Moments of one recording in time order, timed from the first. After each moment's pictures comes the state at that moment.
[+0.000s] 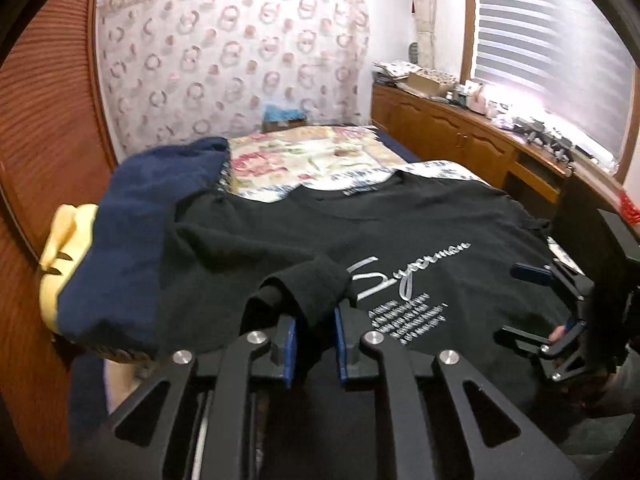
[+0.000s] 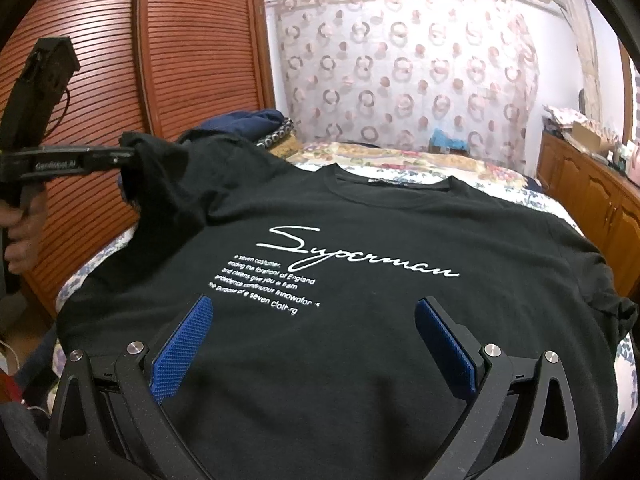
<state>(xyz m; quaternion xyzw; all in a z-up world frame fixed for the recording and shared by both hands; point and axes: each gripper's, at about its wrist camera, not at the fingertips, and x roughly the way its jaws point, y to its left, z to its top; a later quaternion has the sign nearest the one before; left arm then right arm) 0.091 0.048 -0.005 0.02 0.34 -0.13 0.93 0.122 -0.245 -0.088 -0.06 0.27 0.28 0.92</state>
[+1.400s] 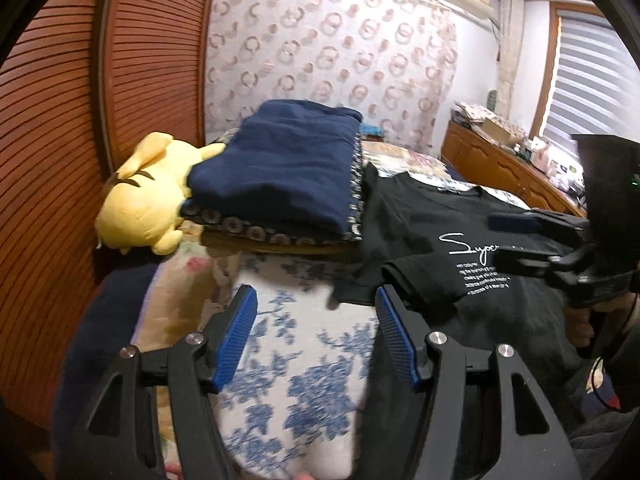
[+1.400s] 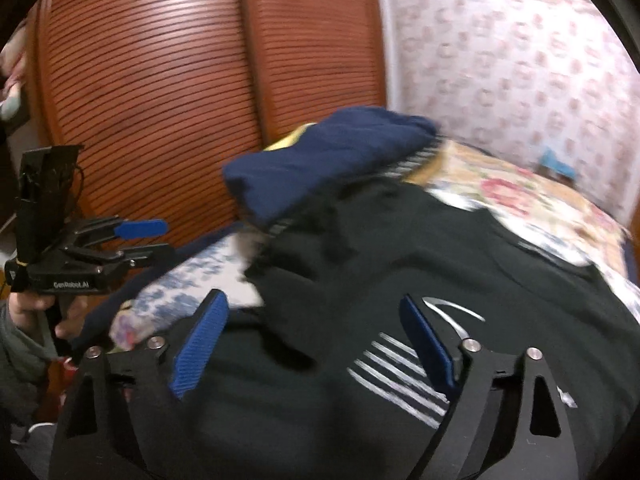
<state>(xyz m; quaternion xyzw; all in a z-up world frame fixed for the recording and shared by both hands) -0.006 0.155 -0.052 -0.09 0.31 0.00 0.95 0.145 -0.104 -0.053 -0.13 0.30 0.47 0.82</state>
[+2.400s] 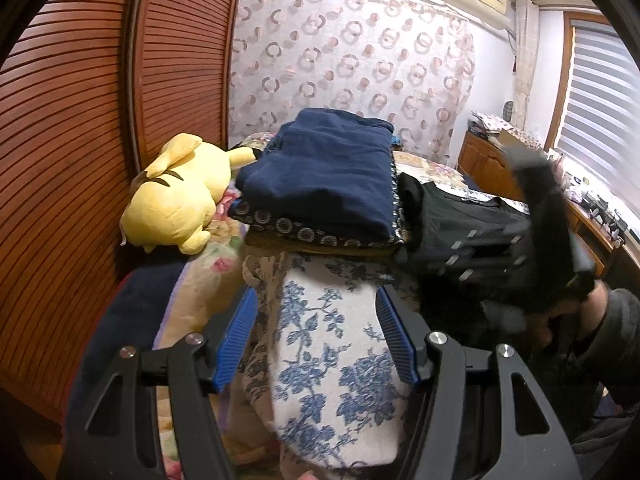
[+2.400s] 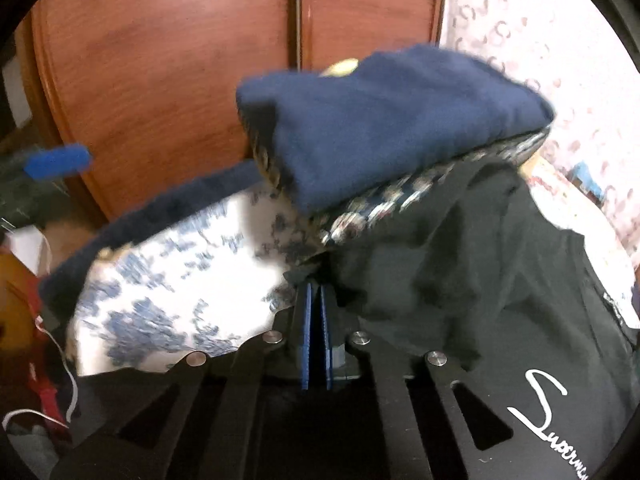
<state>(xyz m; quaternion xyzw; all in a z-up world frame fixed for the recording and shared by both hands) -0.019 0.180 -0.056 -0.09 0.30 0.03 0.95 0.160 -0.014 -0.098 -0.22 0.34 0.47 0.78</state>
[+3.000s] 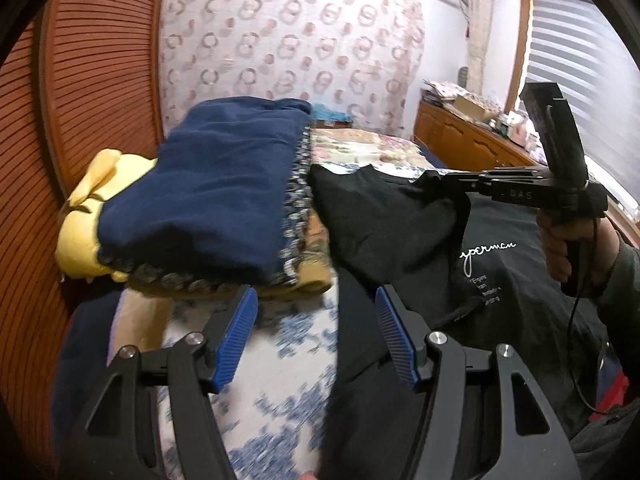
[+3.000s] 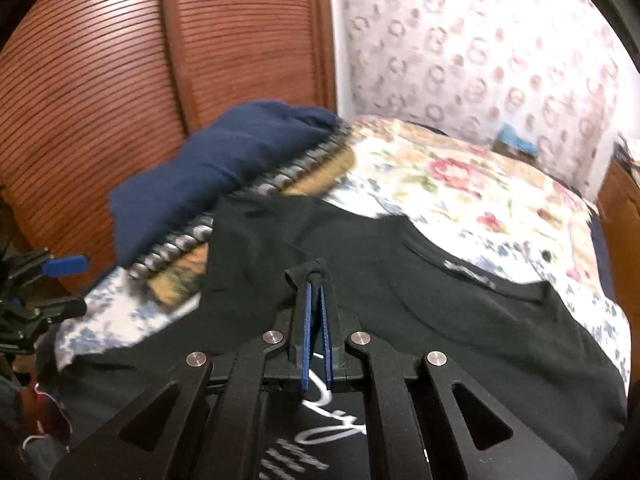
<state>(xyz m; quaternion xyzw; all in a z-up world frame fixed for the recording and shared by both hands) 0.068 0.106 -0.057 -0.05 0.33 -0.06 0.94 0.260 -0.149 -0.047 -0.13 0.33 0.37 0.86</state>
